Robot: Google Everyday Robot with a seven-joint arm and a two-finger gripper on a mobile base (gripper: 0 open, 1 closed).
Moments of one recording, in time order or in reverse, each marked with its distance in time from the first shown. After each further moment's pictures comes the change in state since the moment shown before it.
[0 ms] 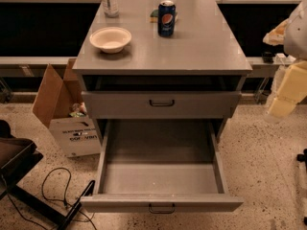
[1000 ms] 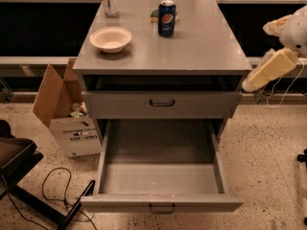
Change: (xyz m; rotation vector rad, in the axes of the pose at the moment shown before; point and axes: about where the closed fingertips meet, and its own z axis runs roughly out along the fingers) arm 0.005 -0.093 0.045 0.122 -0.359 0.174
